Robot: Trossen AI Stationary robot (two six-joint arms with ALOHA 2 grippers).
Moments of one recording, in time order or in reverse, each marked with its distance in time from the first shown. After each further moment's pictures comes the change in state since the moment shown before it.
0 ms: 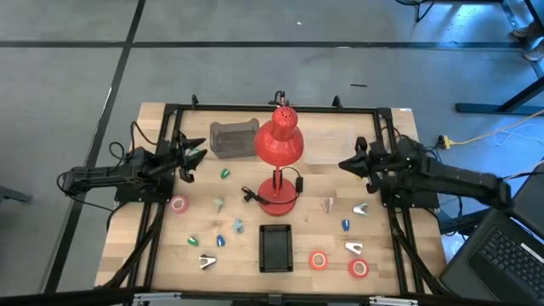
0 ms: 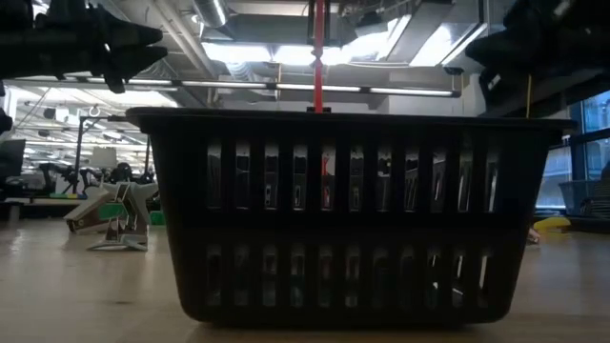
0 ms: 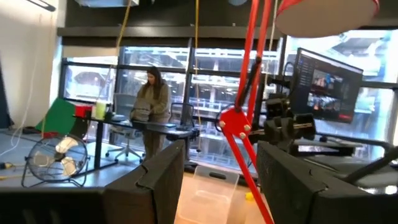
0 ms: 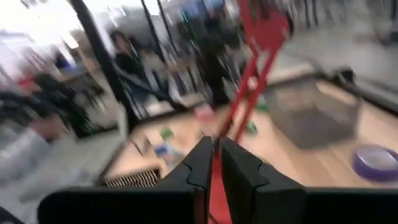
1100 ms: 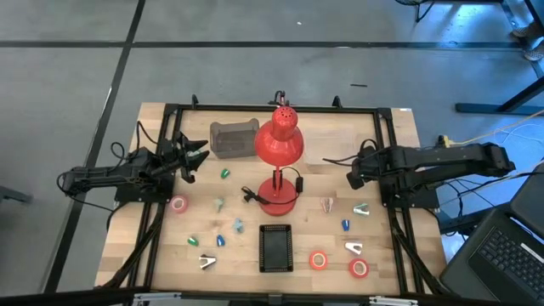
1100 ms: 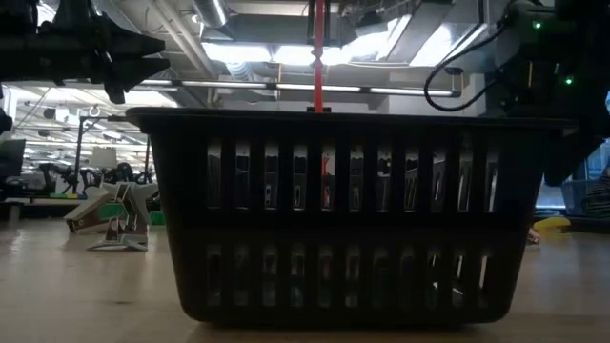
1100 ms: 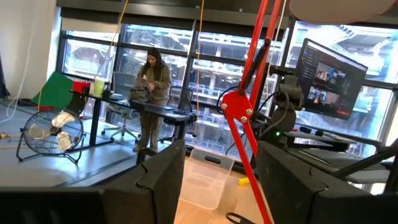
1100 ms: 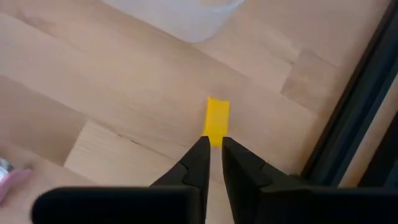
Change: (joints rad) left arm -0.001 0.000 0.000 -0.074 0.002 -0.097; right arm 0.222 0.531 0.246 -1.057 0.589 0.795
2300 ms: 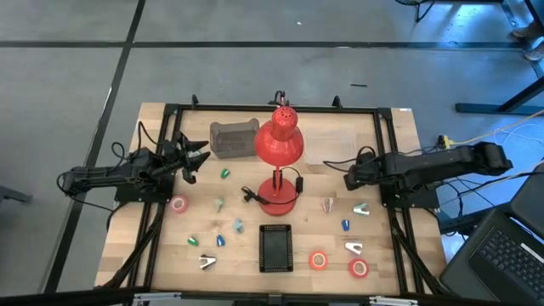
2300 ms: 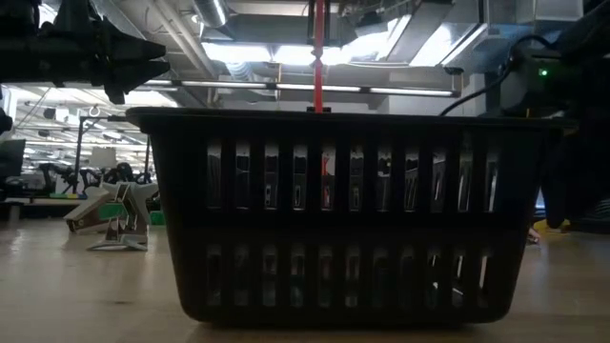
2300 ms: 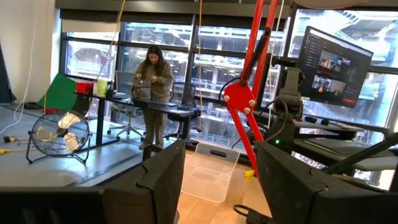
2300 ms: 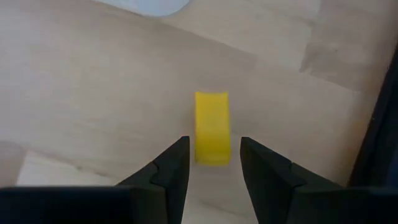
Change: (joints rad) left arm 0.000 0.000 0.000 -0.026 0.000 0.045; right arm -0.003 0.077 -0.193 0.241 0.022 0.168
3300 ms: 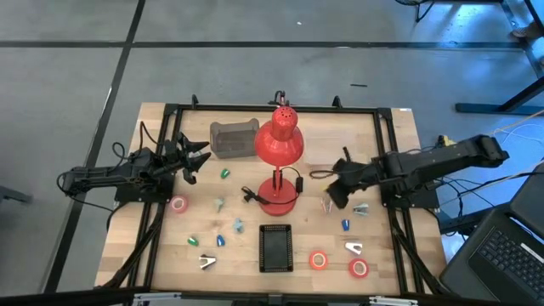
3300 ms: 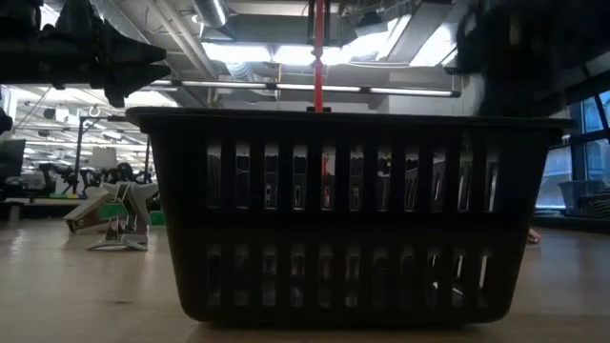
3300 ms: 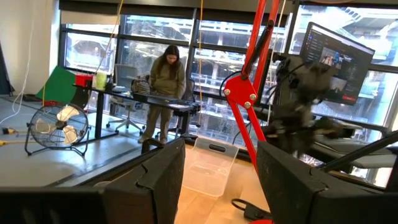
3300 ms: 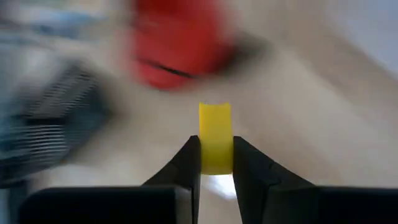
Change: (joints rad) left arm 0.000 0.000 0.000 -0.024 0.000 -0.026; right arm 0.211 0.026 0.270 0.477 -0.269 -0.457
